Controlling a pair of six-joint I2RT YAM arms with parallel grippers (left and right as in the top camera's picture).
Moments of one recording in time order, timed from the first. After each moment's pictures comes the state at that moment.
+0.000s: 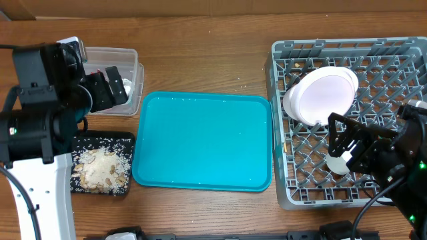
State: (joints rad) left arm 0.10 1.30 1.67 -1.21 0.04 -0.18; right arm 0.20 0.81 1.47 -1.20 -0.02 0.51
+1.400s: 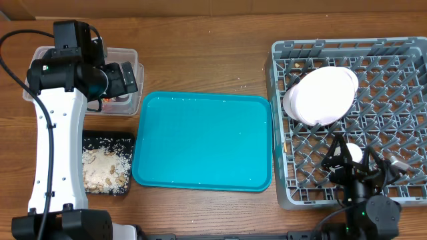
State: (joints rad) left arm 0.10 1.61 1.67 -1.20 0.04 -0.18; right arm 0.05 0.02 0.34 -0.45 0.18 0.51
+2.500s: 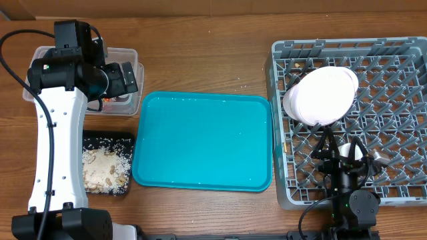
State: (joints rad) left arm 0.10 1.61 1.67 -1.20 0.04 -0.18; right arm 0.04 0.01 0.02 -0.01 0.15 0.51
